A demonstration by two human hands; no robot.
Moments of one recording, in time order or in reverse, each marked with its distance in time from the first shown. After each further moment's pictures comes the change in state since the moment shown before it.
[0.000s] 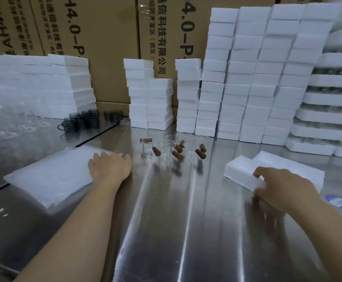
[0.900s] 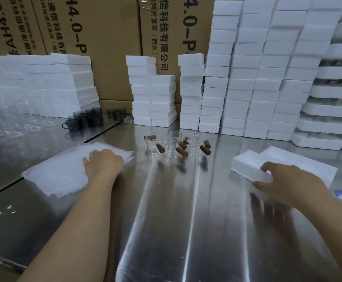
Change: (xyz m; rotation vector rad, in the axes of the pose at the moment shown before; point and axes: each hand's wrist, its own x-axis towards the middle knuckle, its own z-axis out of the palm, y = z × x) left_hand 0.021 -0.021 -0.003 -0.091 0.004 -0.118; right_hand 0.003 -0.001 0.004 0.057 -0.031 0.033
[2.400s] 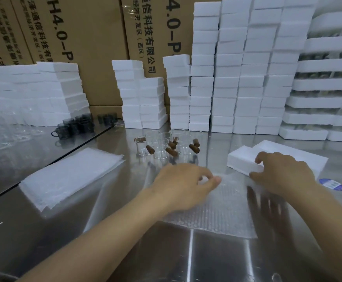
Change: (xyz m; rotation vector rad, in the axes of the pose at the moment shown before) left_hand -0.185 0.111 -0.008 0.074 -0.287 1.045; right_hand -0.004 0.005 -0.005 -0.021 0.079 0.058
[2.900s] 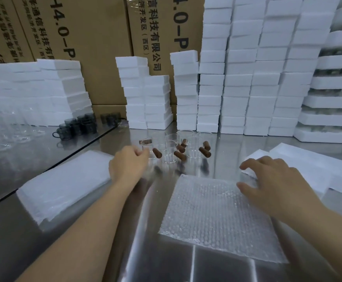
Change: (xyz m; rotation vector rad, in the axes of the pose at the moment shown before) left_hand 0.041 -0.165 0.004 -0.283 0.587 -0.700; right_hand -0.024 -0.050 0.004 0.111 0.106 -0.242
